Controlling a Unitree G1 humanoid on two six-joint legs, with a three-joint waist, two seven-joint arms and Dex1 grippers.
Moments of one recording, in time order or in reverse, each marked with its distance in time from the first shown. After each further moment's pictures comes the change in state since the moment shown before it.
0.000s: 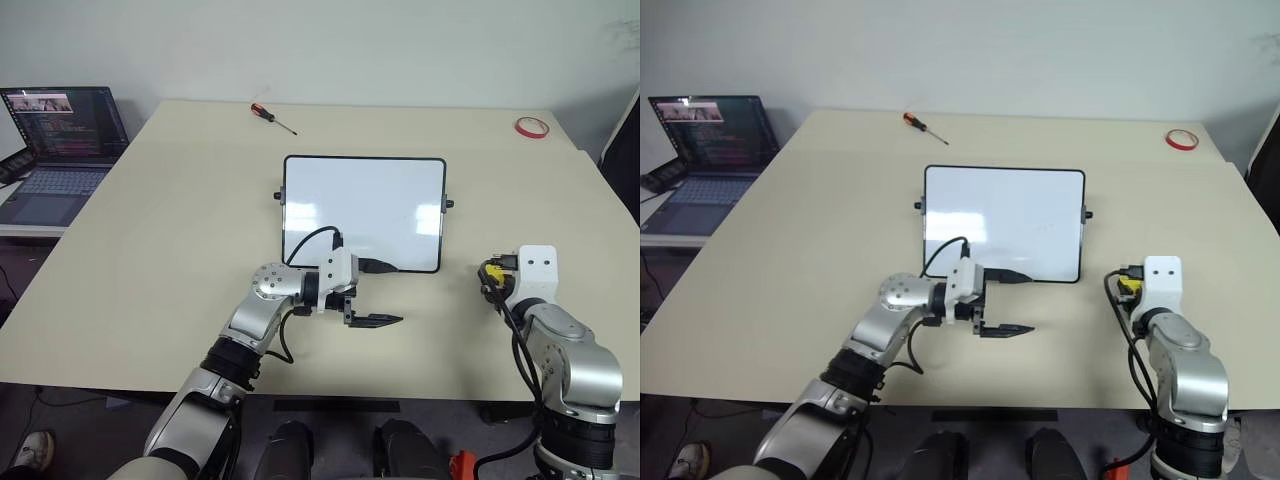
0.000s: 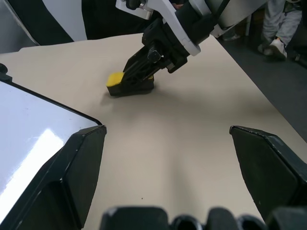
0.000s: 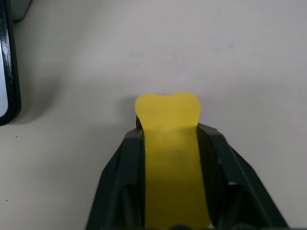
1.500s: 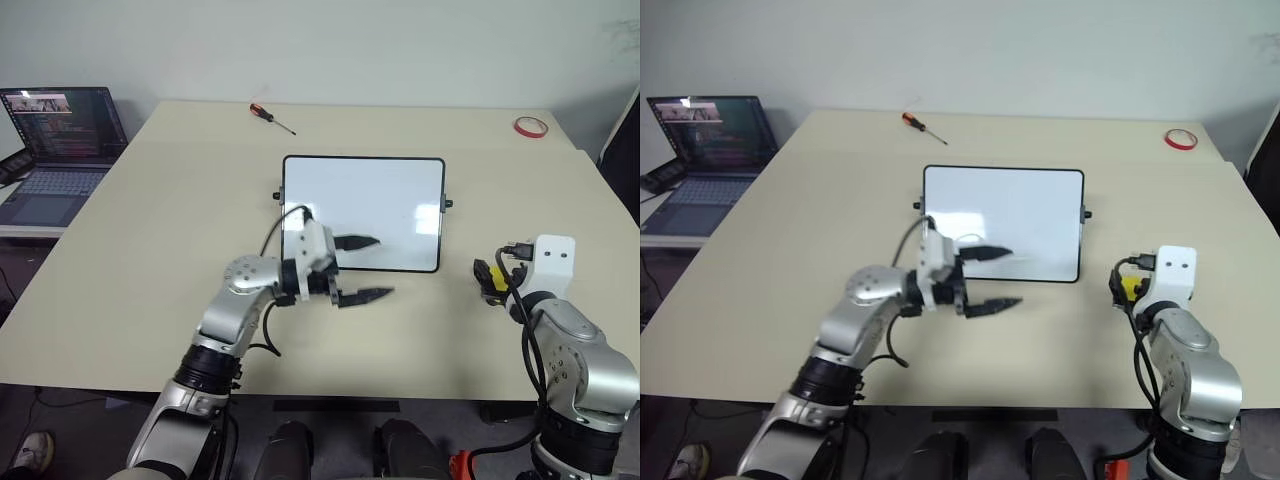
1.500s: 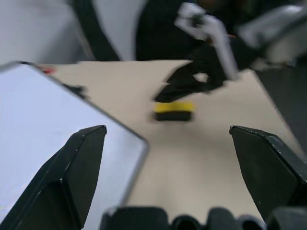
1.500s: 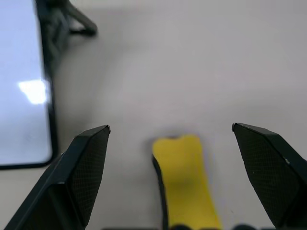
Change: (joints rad) left arm 0.073 0.078 0.186 -0.350 -0.116 0.317 0.219; right arm -0.014 0.056 -0.079 -0.174 0.107 0.025 -0.056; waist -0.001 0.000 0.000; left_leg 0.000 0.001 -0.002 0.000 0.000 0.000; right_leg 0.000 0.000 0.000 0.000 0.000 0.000
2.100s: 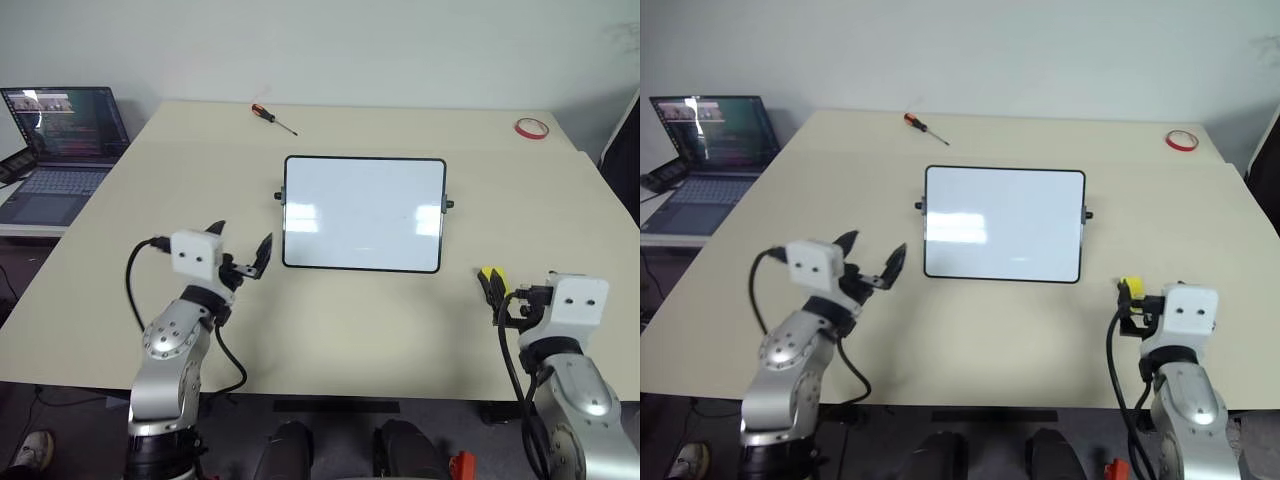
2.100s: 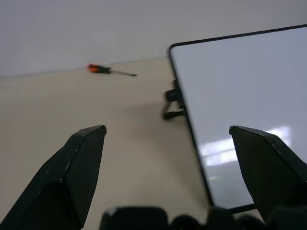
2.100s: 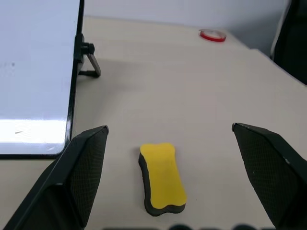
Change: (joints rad) left arm 0.437 -0.099 0.337 -0.333 0.153 0.081 0.714; right arm 0.464 0.106 0.162 -0.189 -0.130 -0.548 -0.095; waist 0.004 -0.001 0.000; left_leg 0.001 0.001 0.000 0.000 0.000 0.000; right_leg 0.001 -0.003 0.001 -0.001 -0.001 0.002
